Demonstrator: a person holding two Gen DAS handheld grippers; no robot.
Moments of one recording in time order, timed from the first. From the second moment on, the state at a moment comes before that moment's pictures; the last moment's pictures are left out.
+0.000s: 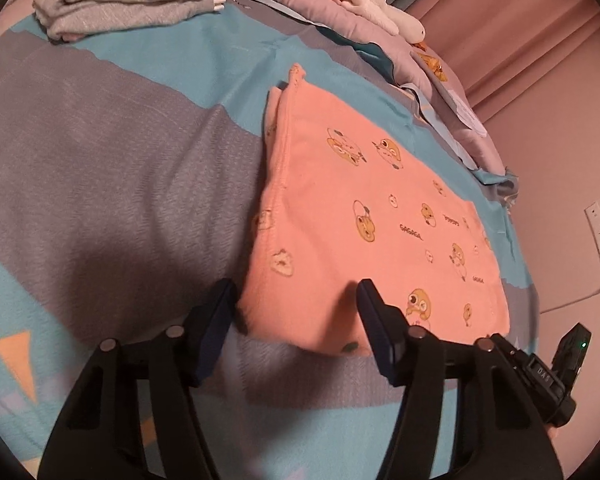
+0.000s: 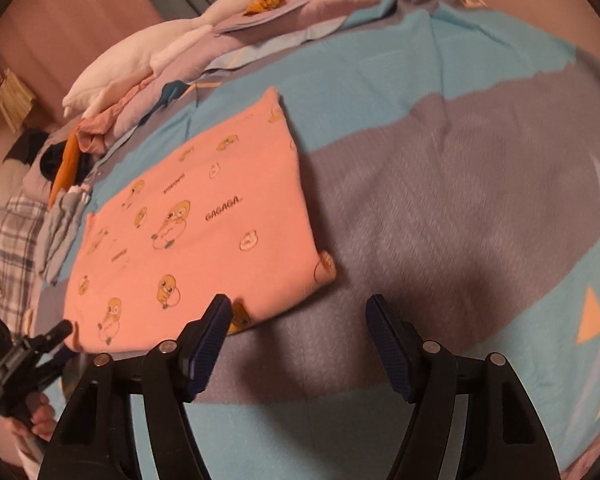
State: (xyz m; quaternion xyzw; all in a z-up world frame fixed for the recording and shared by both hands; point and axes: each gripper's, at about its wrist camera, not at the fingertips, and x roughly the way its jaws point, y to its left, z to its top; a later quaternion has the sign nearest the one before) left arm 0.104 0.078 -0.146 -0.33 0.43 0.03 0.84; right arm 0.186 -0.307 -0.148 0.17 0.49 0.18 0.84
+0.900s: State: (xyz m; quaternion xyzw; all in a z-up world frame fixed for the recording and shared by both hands) left arm 0.069 0.049 -0.105 -0.30 0.43 0.00 0.85; right arm 0.164 -0.322 -0.104 0.20 0.42 0.21 0.86
